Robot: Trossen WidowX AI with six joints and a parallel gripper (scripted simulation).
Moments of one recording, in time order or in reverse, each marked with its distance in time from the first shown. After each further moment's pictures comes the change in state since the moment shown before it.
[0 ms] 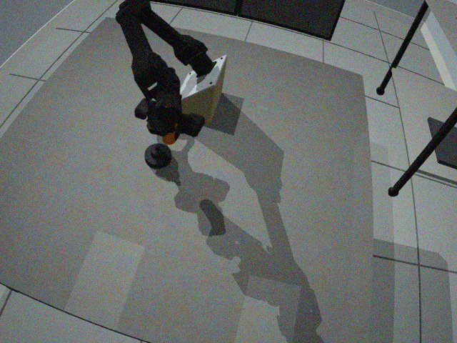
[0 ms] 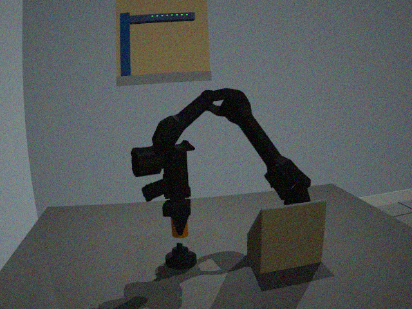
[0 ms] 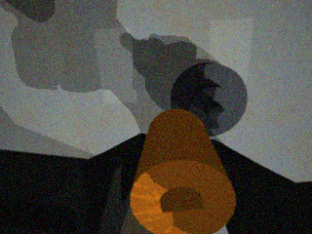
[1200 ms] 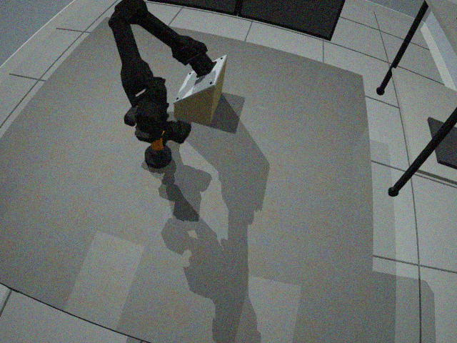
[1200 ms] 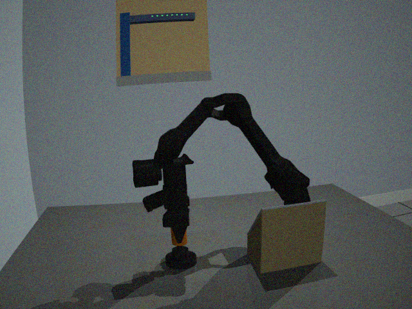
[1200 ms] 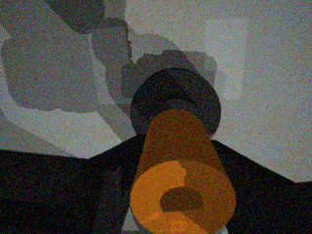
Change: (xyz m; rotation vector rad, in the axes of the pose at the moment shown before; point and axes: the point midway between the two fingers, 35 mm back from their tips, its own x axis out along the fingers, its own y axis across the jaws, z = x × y) arm 0.038 -0.037 0.006 0.002 -0.001 -0.017
